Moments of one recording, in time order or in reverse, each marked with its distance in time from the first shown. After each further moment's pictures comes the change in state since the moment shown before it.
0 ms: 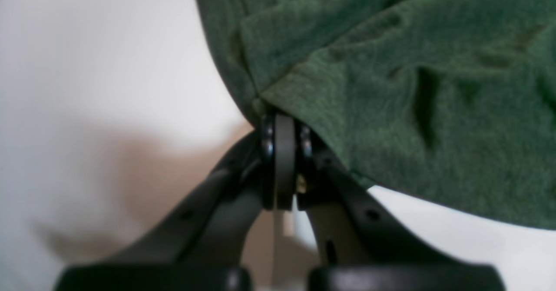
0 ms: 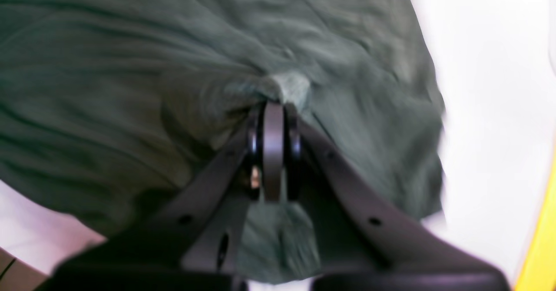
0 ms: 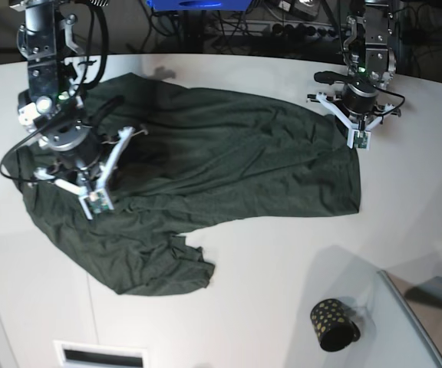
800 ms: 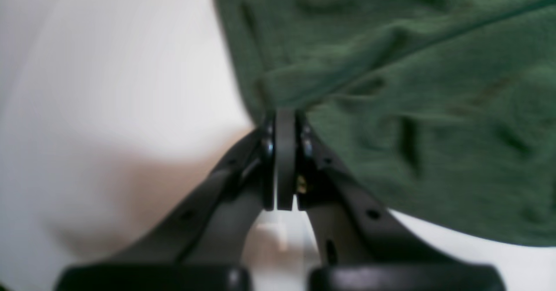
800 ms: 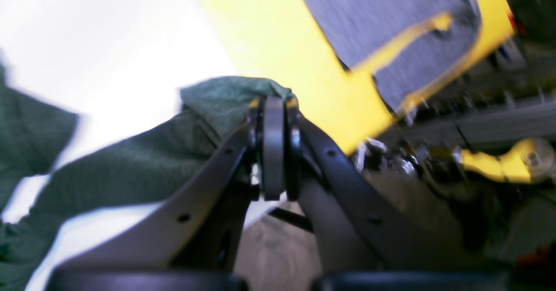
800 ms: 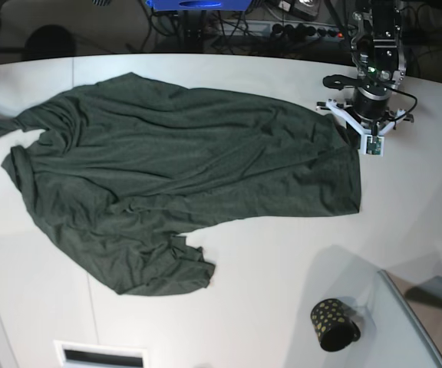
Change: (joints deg) left arm 1.9 0.2 -3.4 7.5 0.2 -0.3 0.4; right arm 3.2 5.2 54.9 -7.3 -0.6 -0.3 1.9
